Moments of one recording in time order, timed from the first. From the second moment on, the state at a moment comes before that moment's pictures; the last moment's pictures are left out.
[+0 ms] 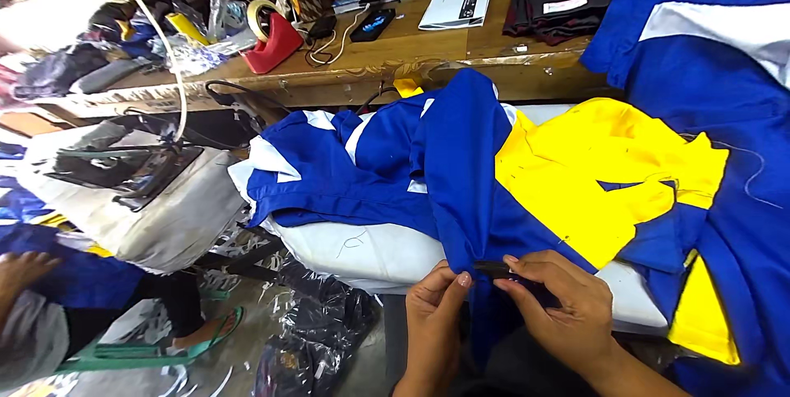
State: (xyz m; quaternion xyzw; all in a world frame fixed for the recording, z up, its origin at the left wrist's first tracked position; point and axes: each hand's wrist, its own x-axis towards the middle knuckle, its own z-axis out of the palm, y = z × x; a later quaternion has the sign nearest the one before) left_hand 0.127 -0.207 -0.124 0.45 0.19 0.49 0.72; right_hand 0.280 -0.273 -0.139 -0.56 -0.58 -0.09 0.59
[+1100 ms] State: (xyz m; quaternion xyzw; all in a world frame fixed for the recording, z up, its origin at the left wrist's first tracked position) left_hand 0.102 -0.192 -0.122 0.37 0.23 0.45 0.78; right_hand 0.259 -0.242 -0.108 -0.52 -0.54 0.29 0.59
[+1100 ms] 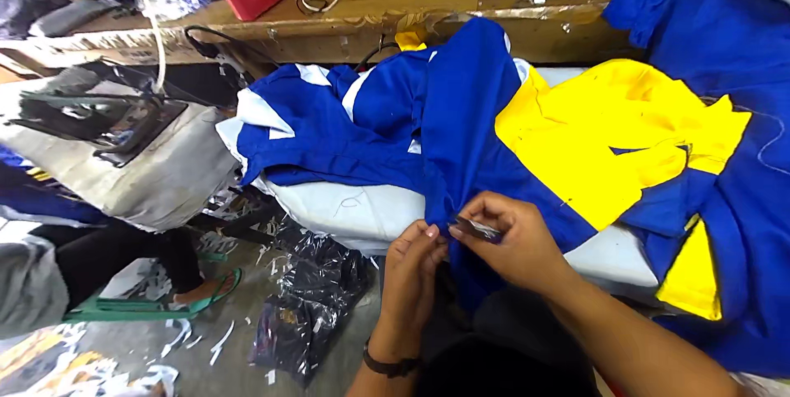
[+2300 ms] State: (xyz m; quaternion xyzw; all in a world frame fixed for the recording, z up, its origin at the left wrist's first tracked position) left_hand 0.069 -0.244 -0.151 0.53 0.26 0.50 0.64; right_hand 0.222 -0.330 -0.140 -0.29 -0.34 0.71 0.55
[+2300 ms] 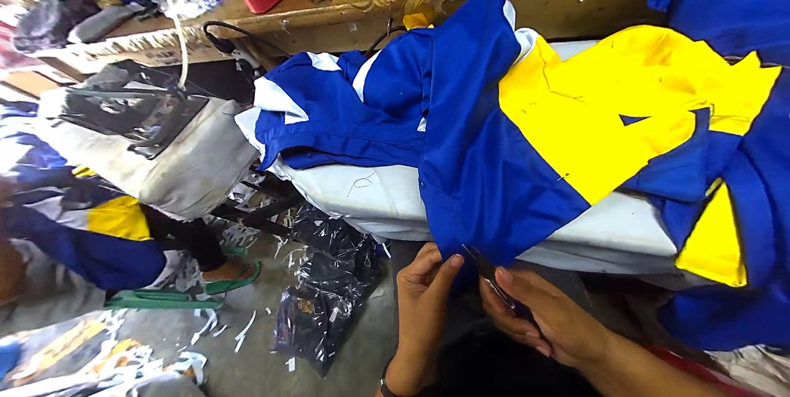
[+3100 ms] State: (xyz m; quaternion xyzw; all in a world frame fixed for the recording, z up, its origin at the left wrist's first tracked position) left_hand 0.082 -0.252 -0.160 0.60 0.24 0.54 0.53; right_hand 0.226 -0.338 -0.143 -0.24 -0.23 0.78 0.54
